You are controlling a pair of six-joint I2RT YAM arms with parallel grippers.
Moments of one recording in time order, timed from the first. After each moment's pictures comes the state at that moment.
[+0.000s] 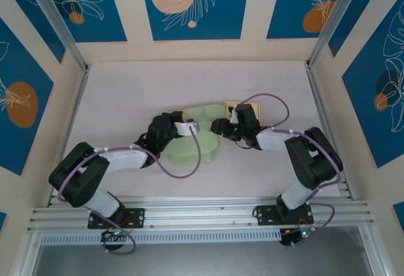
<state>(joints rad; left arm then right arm) -0.67 1.51 0.60 0.65 -0.20 1.10 0.45 1.64 0.72 0.20 -0.39 0.75</state>
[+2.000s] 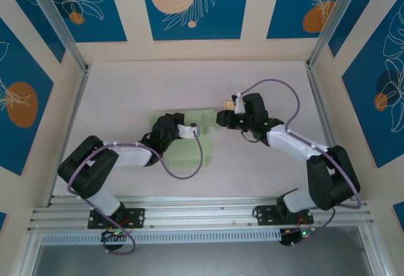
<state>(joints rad) -0.68 1.60 0.61 0.66 -0.24 1.28 0.40 1.40 0.82 -0.07 -0.36 0.52</state>
